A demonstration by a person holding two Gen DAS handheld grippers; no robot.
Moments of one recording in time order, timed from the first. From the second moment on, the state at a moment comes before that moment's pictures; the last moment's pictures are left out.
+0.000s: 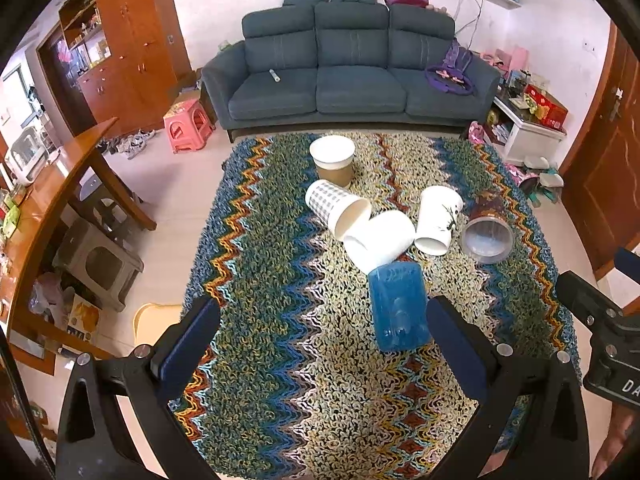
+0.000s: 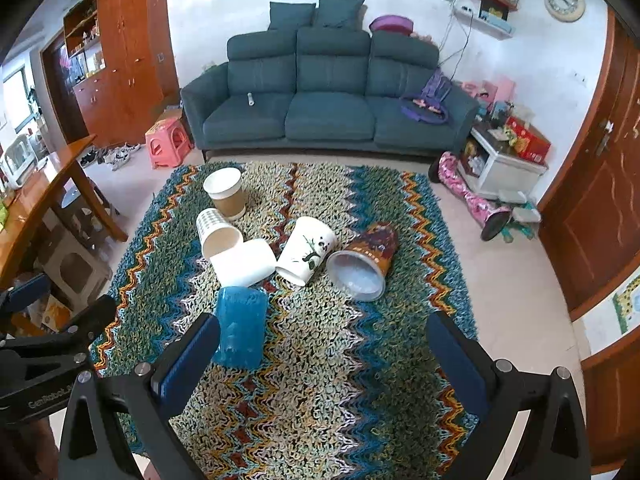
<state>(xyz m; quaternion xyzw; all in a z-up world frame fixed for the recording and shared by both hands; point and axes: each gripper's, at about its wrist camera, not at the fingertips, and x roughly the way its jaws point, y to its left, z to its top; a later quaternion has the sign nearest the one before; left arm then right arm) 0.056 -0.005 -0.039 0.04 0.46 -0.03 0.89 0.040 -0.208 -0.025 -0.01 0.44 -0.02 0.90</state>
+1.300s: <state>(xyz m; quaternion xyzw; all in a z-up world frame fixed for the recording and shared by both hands) 0.099 -0.049 -0.121 0.04 0.55 -0.08 0.83 0.059 -0.230 -0.109 0.01 0.51 -0.03 0.86</state>
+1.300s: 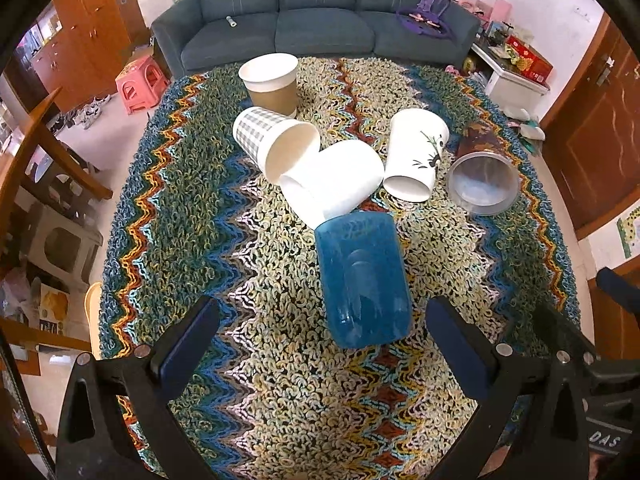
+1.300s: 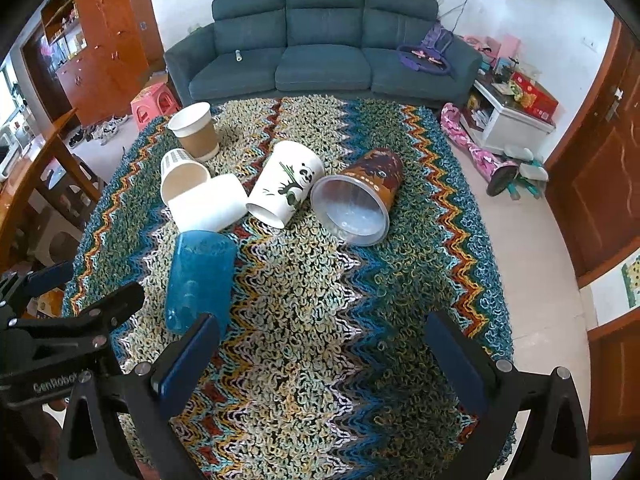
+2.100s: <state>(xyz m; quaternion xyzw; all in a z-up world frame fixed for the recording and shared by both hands) 0.129 -0.072 -0.176 0.03 0.61 -0.07 0.78 0.072 -0.250 -0.145 0.03 0.53 -0.02 0.85</state>
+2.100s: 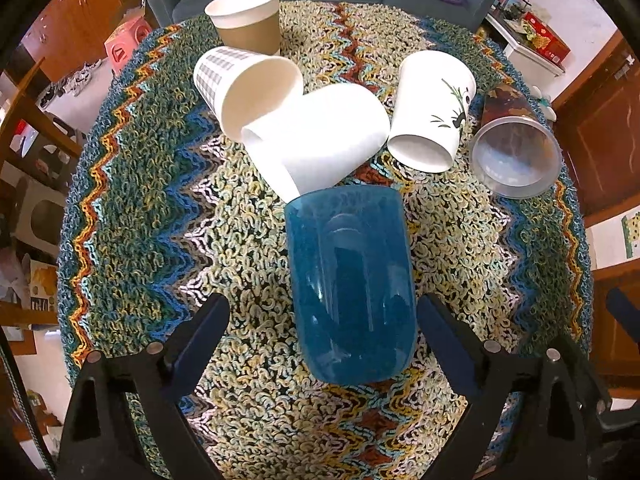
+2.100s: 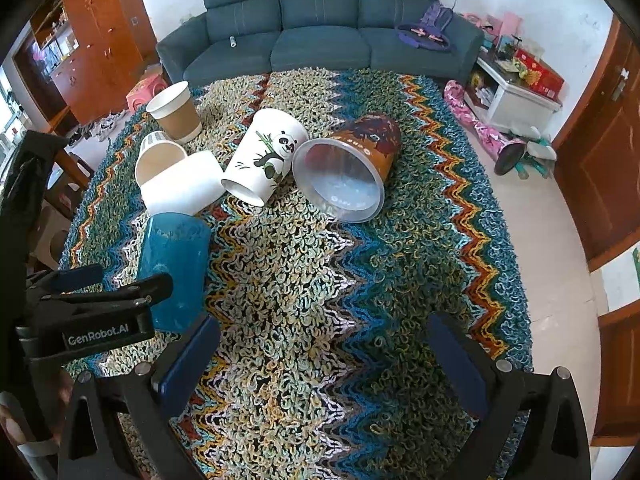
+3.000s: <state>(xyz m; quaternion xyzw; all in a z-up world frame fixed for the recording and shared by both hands) 0.166 -0.091 -0.204 -0.02 0.66 -0.11 0.74 0.078 -0.257 -0.164 0.05 0.55 -0.01 0.84</state>
